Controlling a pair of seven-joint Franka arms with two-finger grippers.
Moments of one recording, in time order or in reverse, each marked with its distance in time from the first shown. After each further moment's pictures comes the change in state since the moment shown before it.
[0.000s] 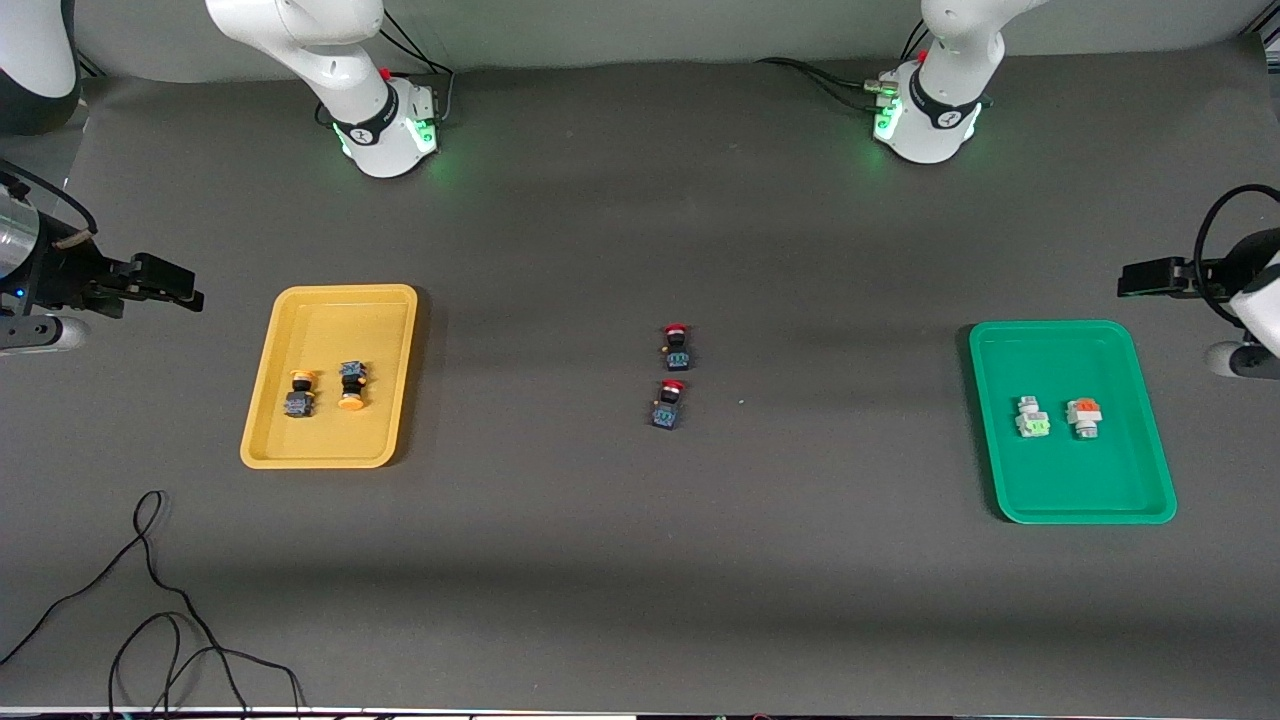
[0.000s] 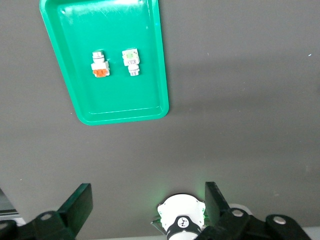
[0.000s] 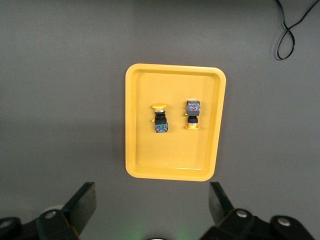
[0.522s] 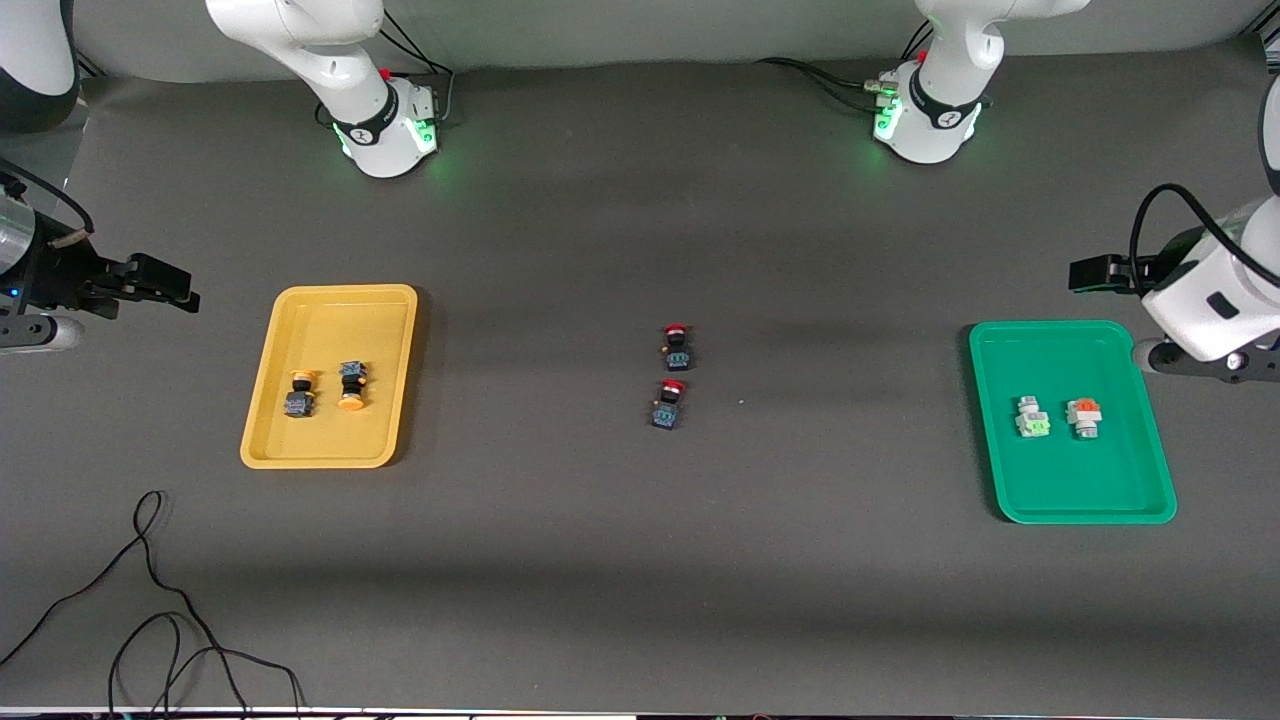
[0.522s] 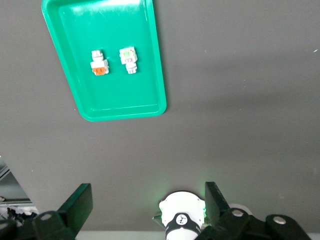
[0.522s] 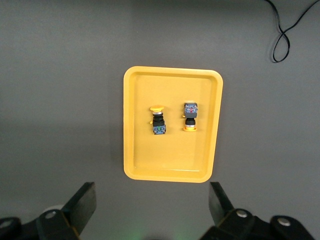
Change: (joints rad) left arm -0.481 -0.048 0.484 -0.003 -0.069 0.011 0.000; right arm 0.005 0.000 0.000 0.007 -0.011 0.004 0.002
